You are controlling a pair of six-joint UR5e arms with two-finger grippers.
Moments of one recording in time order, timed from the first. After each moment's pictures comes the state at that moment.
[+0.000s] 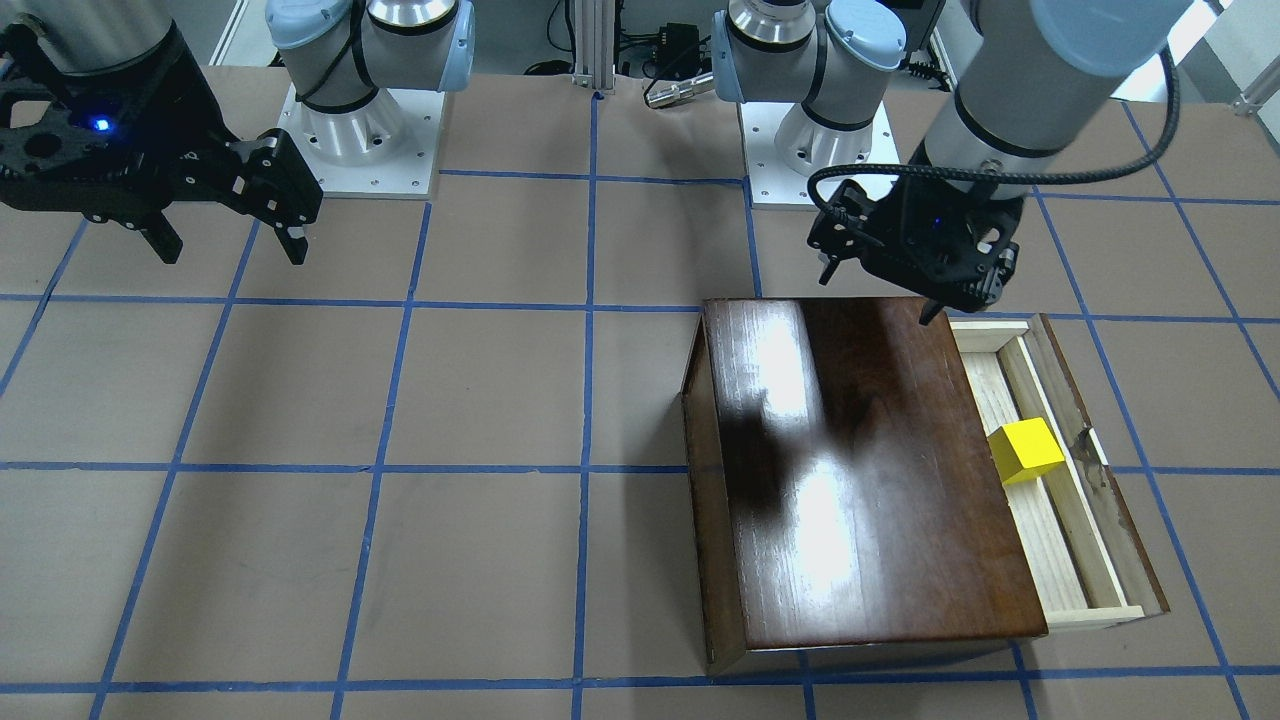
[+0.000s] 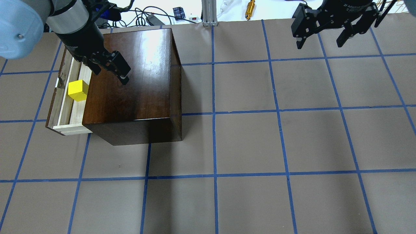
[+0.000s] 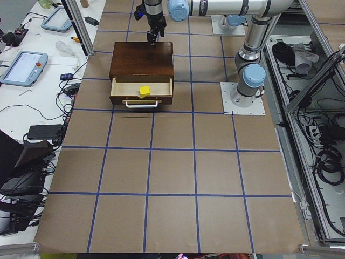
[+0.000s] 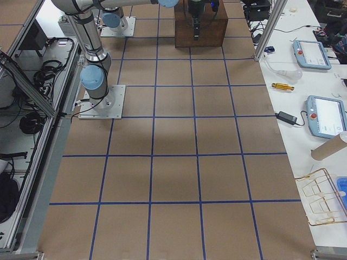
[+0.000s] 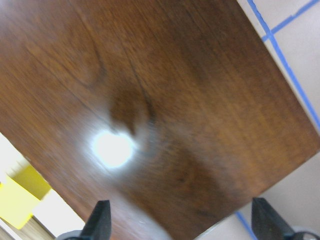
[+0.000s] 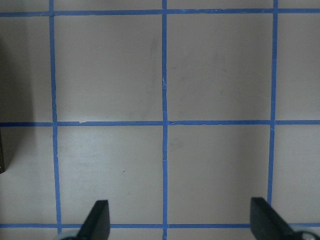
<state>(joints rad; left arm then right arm) -1.54 -1.64 -1.52 -1.61 1.55 0.40 1.54 -1.53 1.41 -1.53 -1.56 -0.04</state>
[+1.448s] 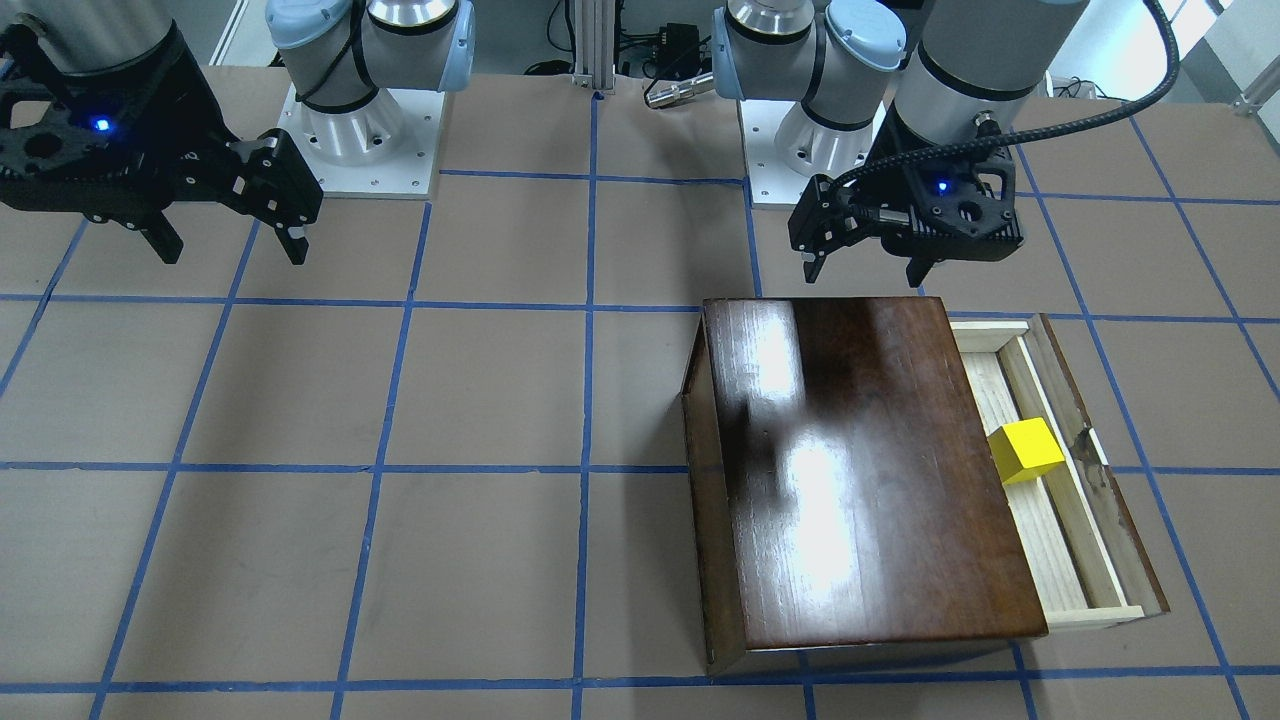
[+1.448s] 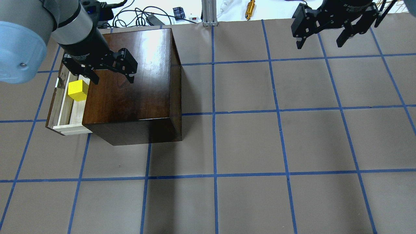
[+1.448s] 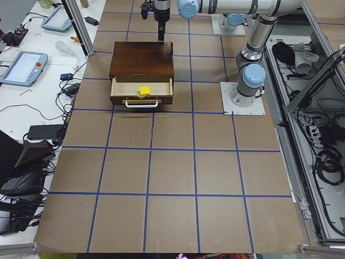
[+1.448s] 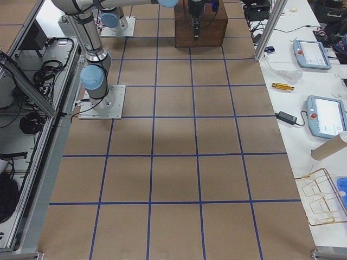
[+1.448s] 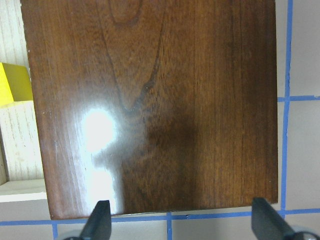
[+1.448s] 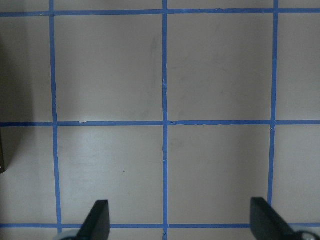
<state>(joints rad) -1.57 -1.58 -1.59 -1.52 1.56 0.02 1.54 -1.53 1.41 -1.53 -1.56 -0.04</state>
